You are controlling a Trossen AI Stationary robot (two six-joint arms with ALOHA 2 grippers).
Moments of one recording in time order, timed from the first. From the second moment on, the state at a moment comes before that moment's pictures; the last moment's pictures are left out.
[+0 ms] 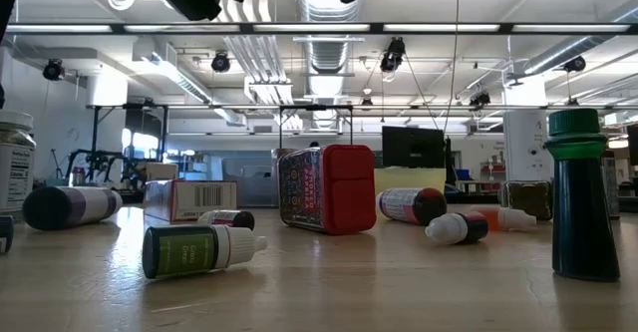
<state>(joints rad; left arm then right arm) -0.11 1.75 1.06 1.28 -0.17 1.85 -0.15 0.98 0.85 0.29 -0.46 0.10</state>
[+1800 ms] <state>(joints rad) -0.11 1.75 1.07 1.26 -0.54 1.59 -0.31 0.73 0.85 -0.02 -0.38 0.09</state>
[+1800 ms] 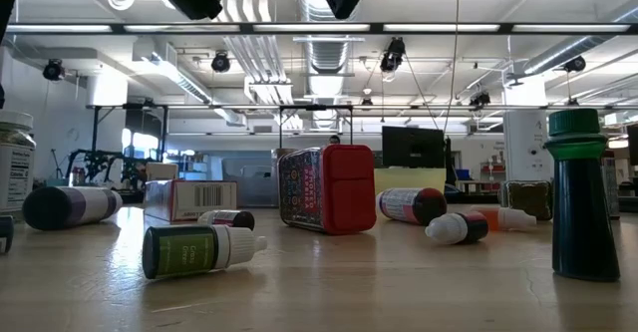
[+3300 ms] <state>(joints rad) 0.44 1.75 1.84 -0.75 -0.15 0.43 -0.58 0.66 0.85 -0.55 0.55 -0.24</state>
